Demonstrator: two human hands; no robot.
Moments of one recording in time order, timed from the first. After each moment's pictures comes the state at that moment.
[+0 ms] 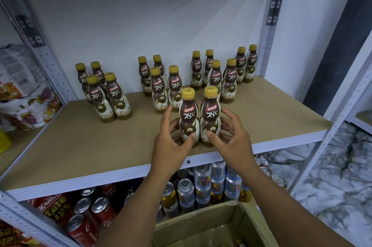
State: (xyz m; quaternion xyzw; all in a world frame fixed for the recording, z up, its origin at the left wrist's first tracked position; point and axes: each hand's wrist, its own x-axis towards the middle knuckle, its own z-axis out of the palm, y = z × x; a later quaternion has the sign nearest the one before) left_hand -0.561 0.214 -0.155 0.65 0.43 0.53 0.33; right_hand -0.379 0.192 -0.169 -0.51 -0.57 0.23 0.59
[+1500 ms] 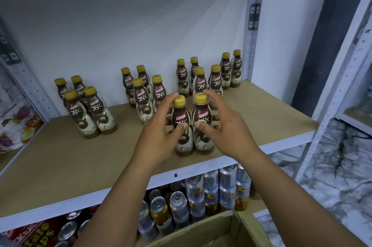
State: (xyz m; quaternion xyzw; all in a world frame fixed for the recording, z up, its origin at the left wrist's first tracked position) left_hand -0.553 0.235 -0.097 0.78 0.40 0.43 0.22; right_hand -0.353 0.206 -0.109 -0.55 -0.67 0.09 0.49
